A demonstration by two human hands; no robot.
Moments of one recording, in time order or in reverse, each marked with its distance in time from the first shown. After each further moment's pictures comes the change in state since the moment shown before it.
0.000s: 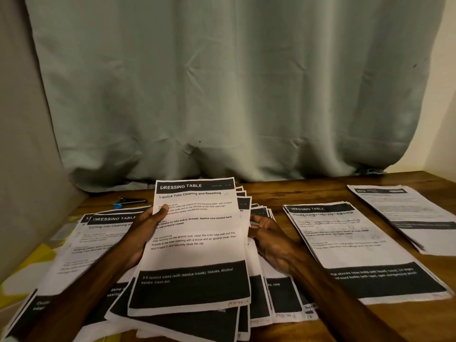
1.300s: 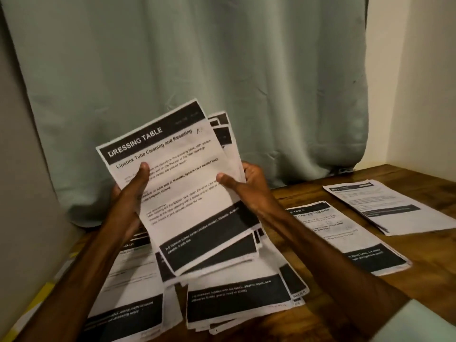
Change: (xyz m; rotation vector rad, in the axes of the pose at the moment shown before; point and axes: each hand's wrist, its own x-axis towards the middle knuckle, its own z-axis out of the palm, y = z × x) left_hand -0.061 0.125 0.027 -0.284 -0.160 0.533; right_hand -0.037 -0.128 0.054 -0.295 0.123 -0.623
